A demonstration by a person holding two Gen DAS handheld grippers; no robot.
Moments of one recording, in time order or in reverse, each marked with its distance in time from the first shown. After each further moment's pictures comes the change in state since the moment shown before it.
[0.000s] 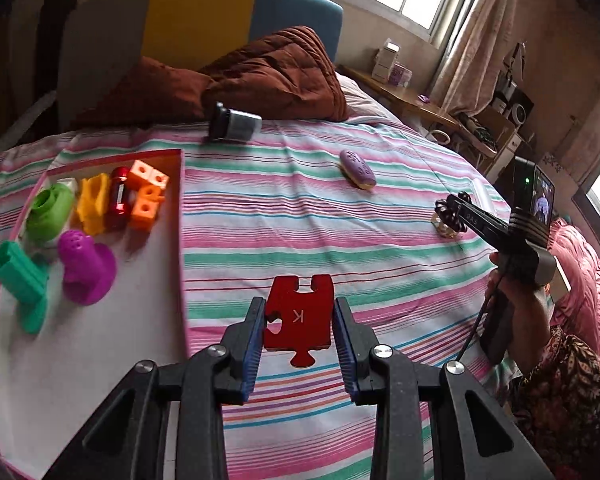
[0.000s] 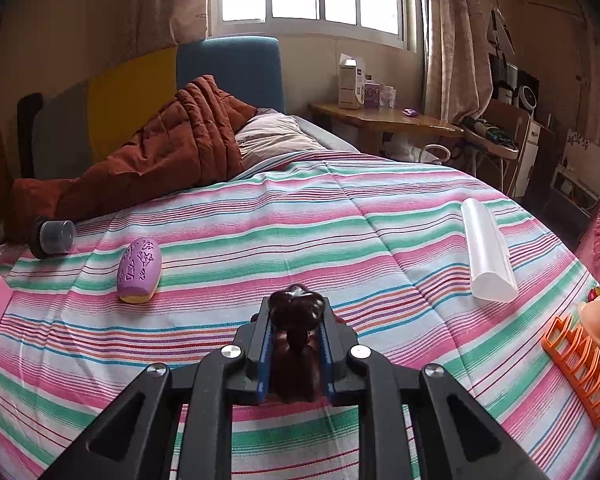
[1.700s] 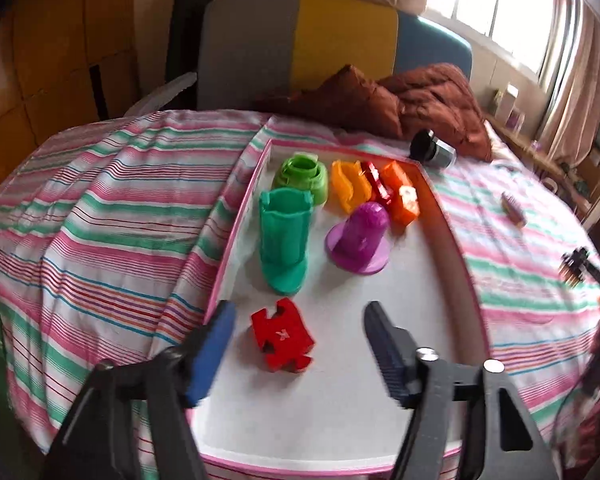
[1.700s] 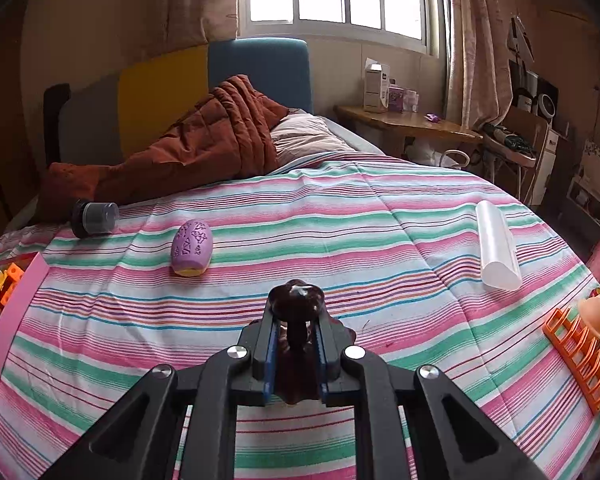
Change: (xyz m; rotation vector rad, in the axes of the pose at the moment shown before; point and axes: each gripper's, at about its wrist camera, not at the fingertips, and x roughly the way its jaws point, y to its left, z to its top) left arm -0.066 0.143 -0.042 -0.198 -0.098 0.331; right arm -0.040 0.021 -0.014 -0.040 0.006 0.088
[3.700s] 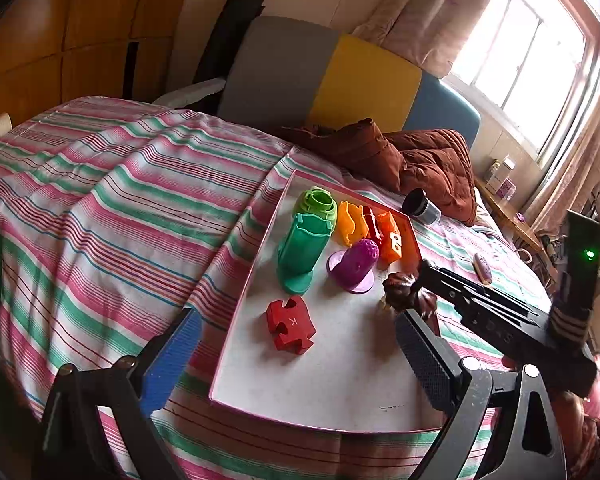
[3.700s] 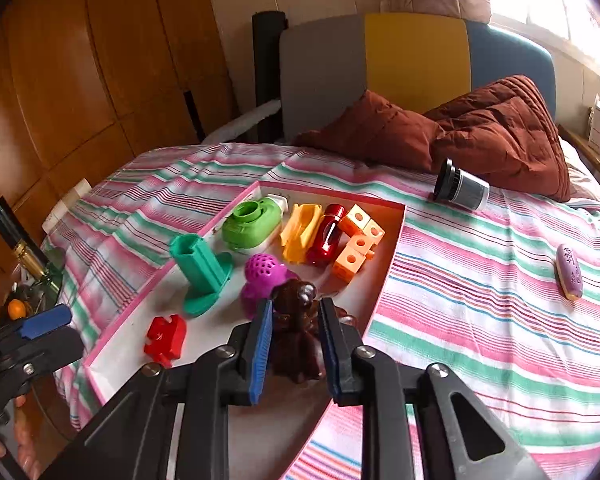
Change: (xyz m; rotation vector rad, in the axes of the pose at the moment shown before) left arm -0.048 0.034 -0.012 -0.194 -0.093 -0.079; right arm -0.057 0.288 -0.026 -0.349 0.158 0.583
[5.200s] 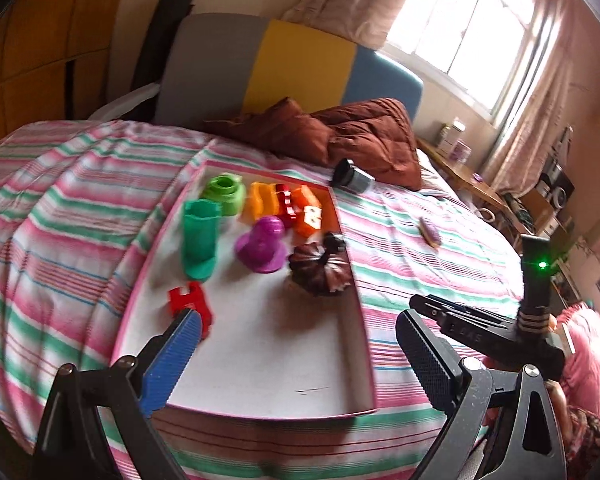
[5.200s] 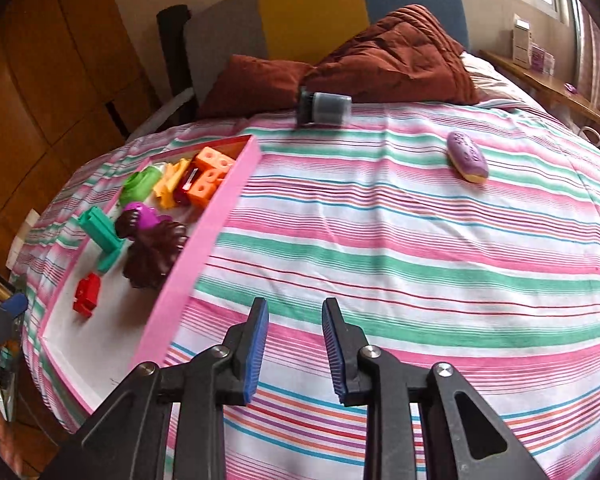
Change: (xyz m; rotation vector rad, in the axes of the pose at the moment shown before) left arm 0.000 -0.070 -0.013 0.149 0.043 -0.133; right arm -0.035 -0.097 -0.059 0.251 0.095 -0.152
